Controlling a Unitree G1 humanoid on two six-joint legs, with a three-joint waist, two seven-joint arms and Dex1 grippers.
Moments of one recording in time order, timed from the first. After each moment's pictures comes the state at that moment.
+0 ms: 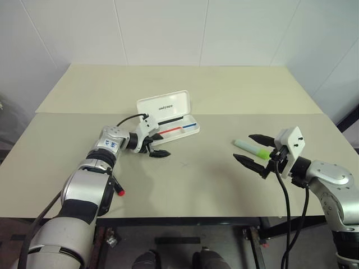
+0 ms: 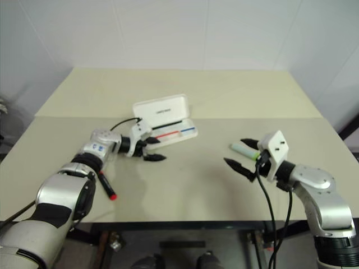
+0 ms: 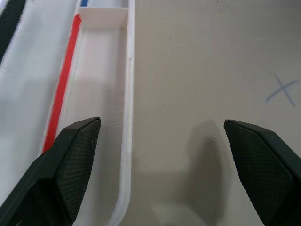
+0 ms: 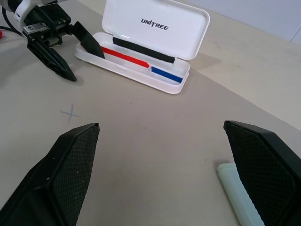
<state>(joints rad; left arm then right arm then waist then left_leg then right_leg) -1.21 0.39 -0.09 1.34 0.17 -0.10 -1.00 -0.26 -0.70 -0.20 -0.23 0.44 0.39 0.82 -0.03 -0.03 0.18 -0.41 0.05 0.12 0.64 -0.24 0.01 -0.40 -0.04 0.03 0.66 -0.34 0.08</state>
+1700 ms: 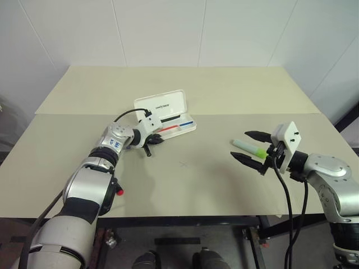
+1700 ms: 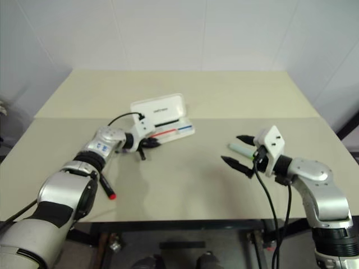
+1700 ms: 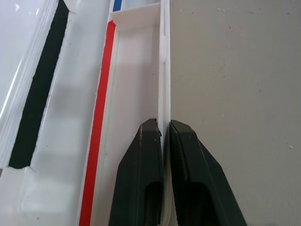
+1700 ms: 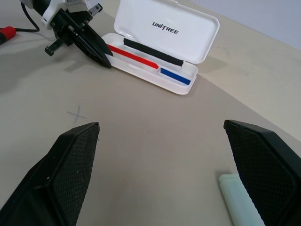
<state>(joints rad) -1.22 0.39 -0.14 1.34 0.25 -0.18 -0.83 -0.33 -0.72 -0.17 -0.19 0.42 0.39 0.88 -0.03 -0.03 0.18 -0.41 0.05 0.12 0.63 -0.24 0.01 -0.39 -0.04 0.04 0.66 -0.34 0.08</state>
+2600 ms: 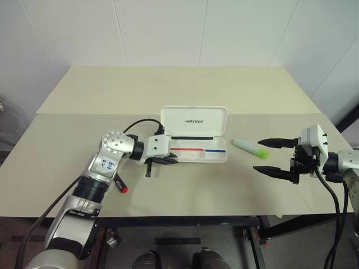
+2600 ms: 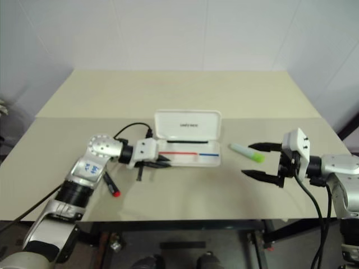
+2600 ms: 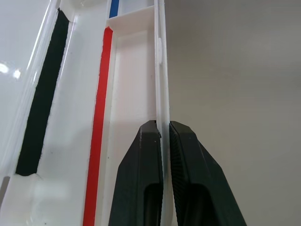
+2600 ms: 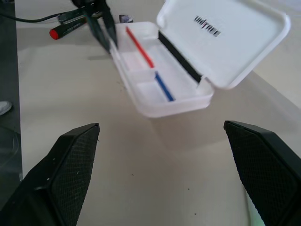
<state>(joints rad) -0.74 0.48 -0.21 0.24 0.08 0.06 -1.19 -0.36 -0.89 -0.21 0.08 0.50 0.22 1.33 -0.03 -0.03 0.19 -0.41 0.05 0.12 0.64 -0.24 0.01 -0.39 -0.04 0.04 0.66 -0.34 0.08</state>
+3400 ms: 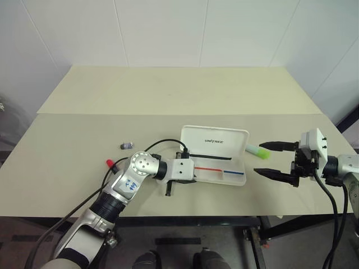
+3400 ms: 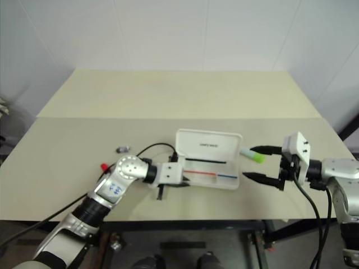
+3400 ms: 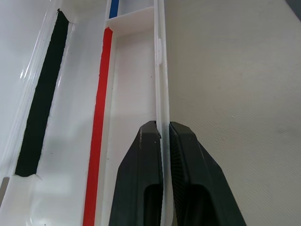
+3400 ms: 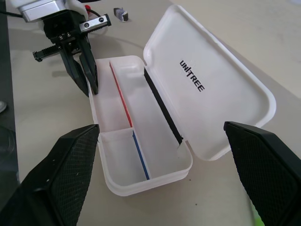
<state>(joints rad) -0.66 0.39 -0.42 0.13 0.16 0.11 -1.02 -0.31 -0.89 -0.23 0.06 0.49 0.22 1.29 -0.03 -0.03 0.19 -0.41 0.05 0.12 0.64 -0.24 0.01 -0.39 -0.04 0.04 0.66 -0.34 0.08</state>
